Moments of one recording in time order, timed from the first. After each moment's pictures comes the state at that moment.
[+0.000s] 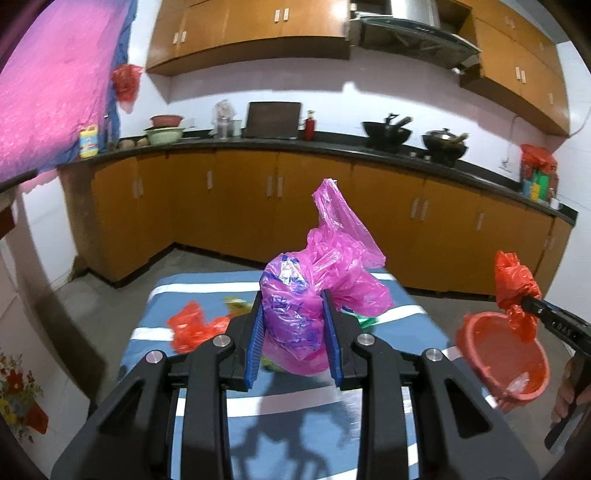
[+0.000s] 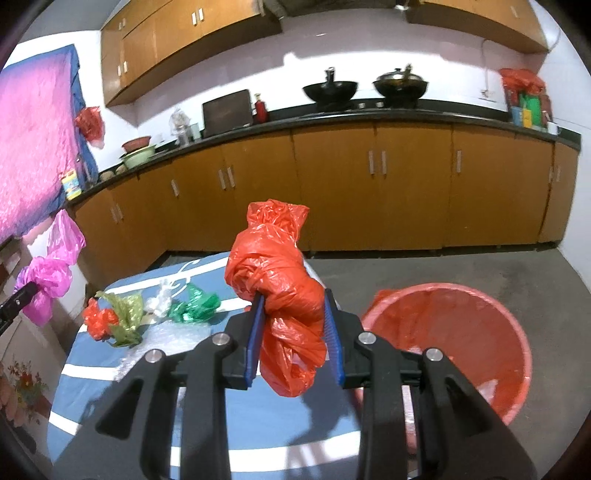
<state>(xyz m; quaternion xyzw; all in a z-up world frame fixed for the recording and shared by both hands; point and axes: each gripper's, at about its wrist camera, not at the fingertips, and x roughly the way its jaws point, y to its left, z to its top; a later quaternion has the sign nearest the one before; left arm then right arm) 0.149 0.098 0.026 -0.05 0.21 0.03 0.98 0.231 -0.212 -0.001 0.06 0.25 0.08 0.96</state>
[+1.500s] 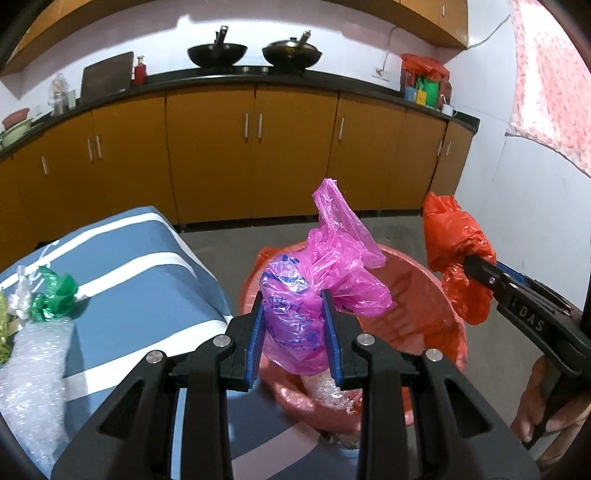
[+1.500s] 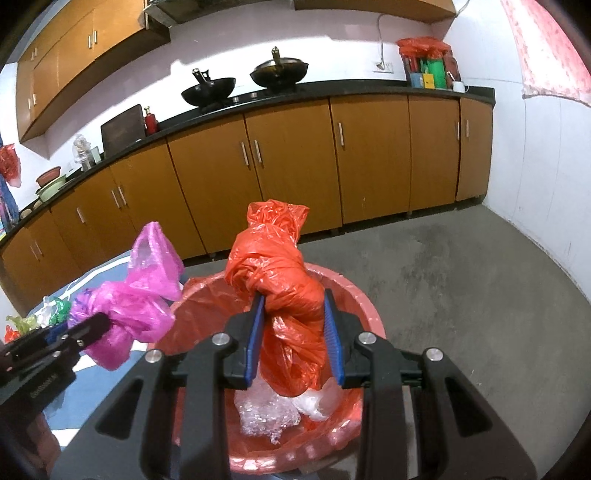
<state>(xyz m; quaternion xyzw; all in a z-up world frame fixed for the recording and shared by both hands) 0.248 -0.202 -0.058 0.02 0.32 -0.20 0.93 0.238 -0.411 -0.074 0.11 0.27 -0.09 0.95</state>
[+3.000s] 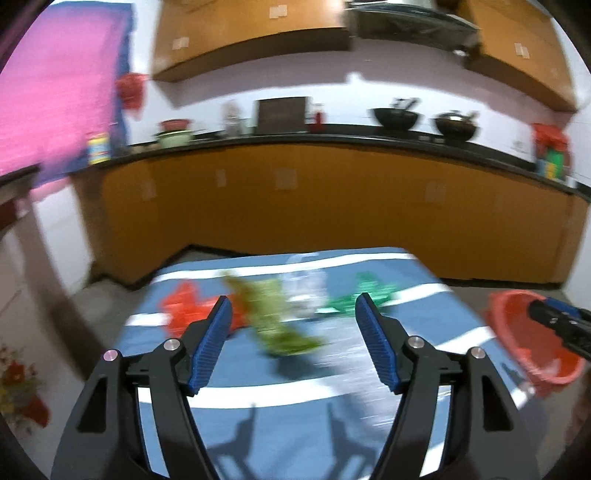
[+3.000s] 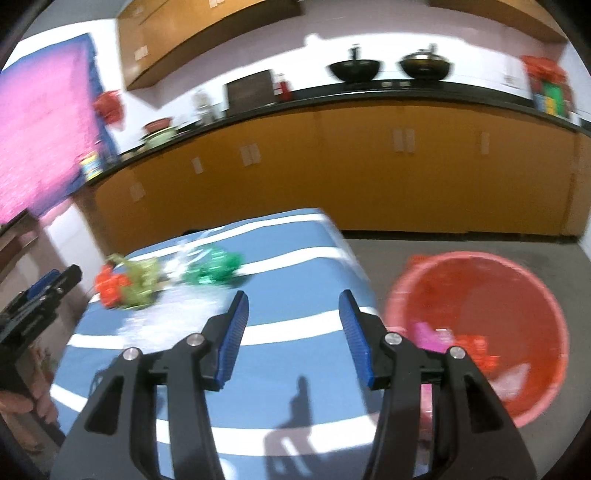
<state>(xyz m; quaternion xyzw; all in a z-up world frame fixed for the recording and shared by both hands) 0.157 0.099 -0.029 -0.01 0.21 0.10 0.97 0.233 -0.167 -0.050 0.06 0.28 0.15 0.95</state>
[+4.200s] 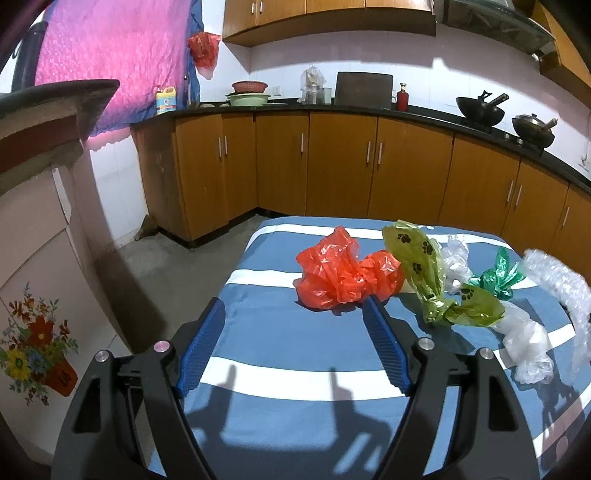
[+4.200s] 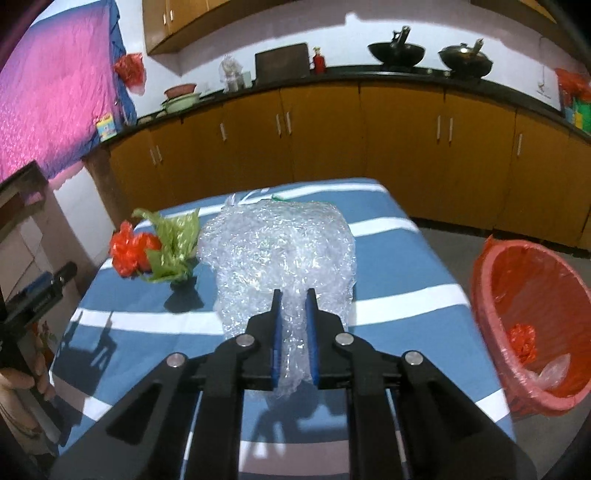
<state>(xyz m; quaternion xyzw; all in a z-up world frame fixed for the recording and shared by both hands) 0.154 0.217 -0.076 -0.06 0.25 0.19 0.95 0.235 -0.081 -0.075 0.02 0.31 0.15 0.94</state>
